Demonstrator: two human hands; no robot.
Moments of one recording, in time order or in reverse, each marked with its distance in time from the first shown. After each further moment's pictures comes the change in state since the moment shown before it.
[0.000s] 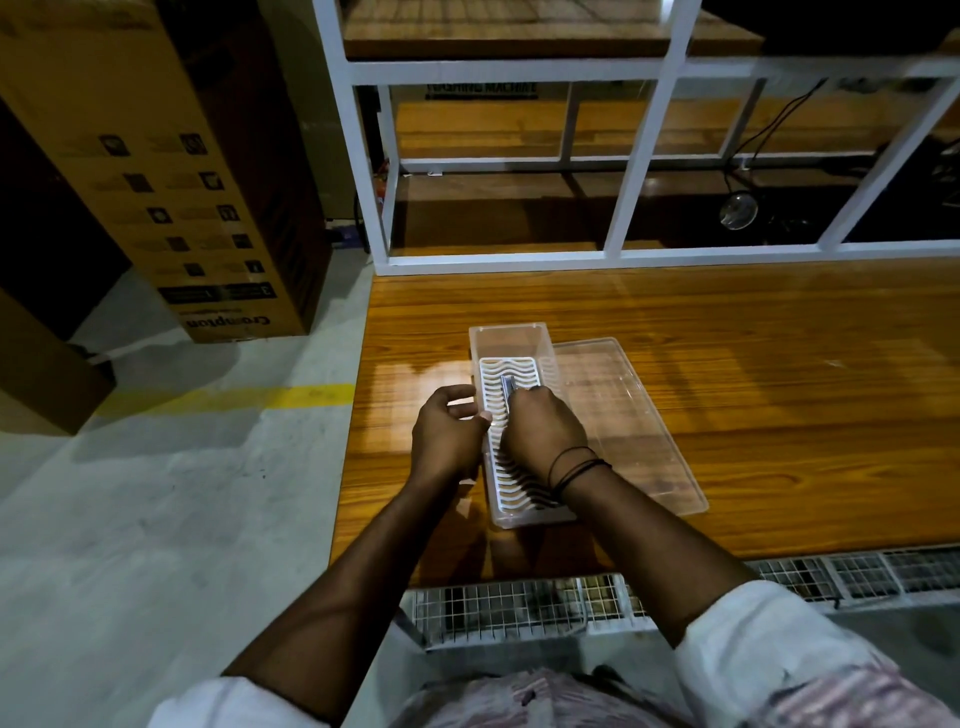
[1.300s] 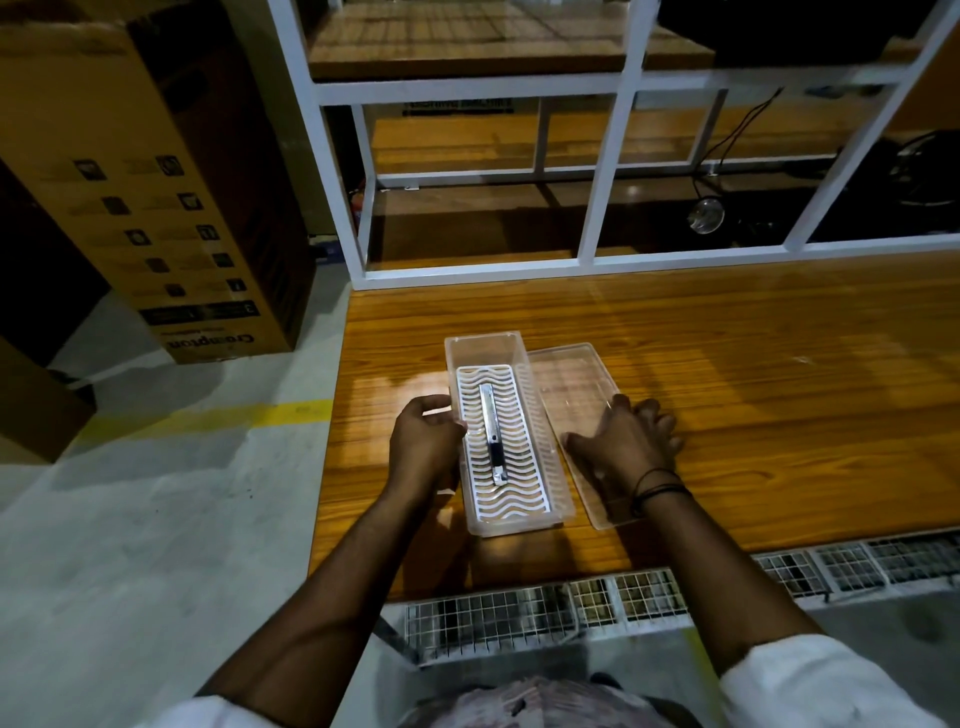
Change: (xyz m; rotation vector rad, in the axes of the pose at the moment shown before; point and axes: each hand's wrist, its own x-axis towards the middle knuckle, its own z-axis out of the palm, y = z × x) left_hand -0.007 0.012 0.003 -0.035 -0.004 -0.046; right_hand -0.011 0.121 -0.008 0.033 0.055 0.522
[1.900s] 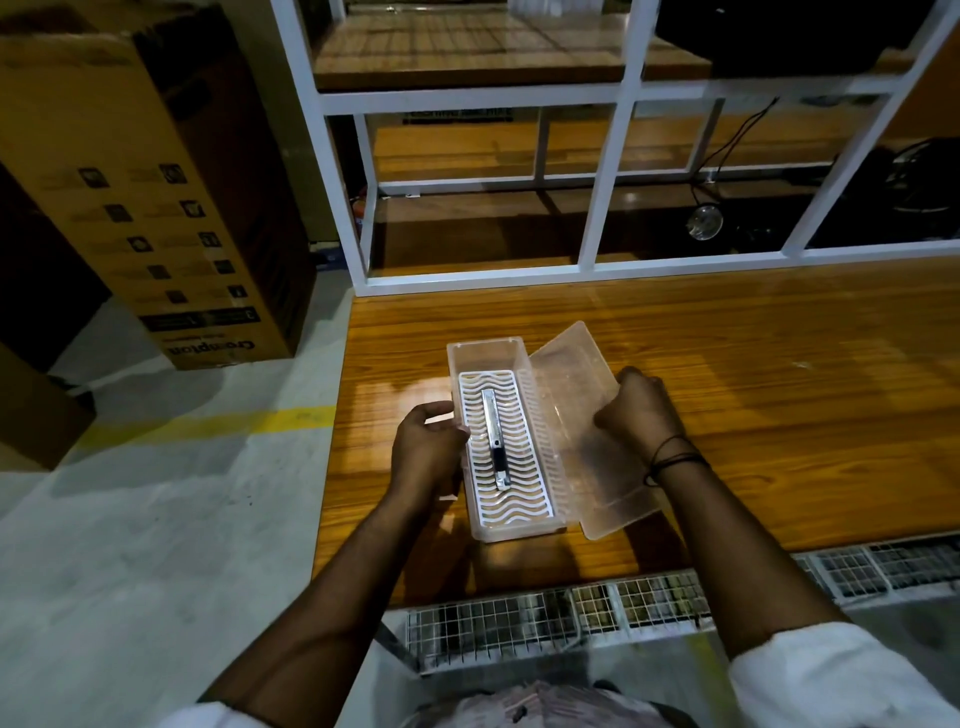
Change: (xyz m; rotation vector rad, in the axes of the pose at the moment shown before) left_hand 0.000 0.001 -0.001 -0.052 -0.020 -0.039; right_hand 0.006 -0.019 -0.046 0.234 0.032 -0.067
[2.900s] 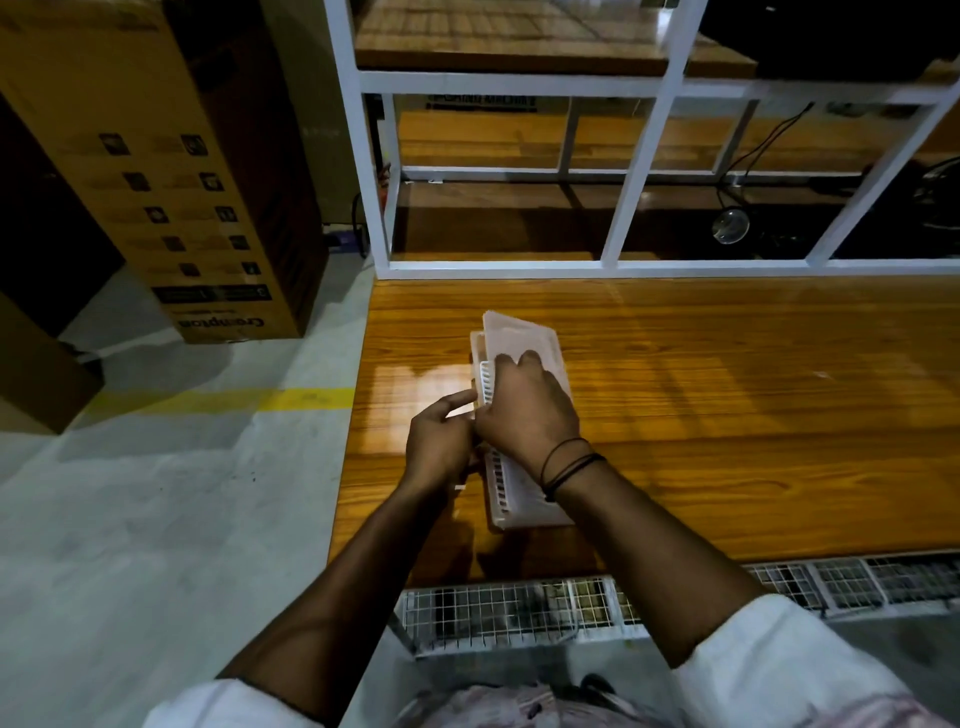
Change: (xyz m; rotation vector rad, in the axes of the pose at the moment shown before) left_hand -0.007 -0.005 -0.012 -0.134 -0.056 -0.028; right_hand -0.084 -0.117 0.045 -0.183 -0.011 -0.482
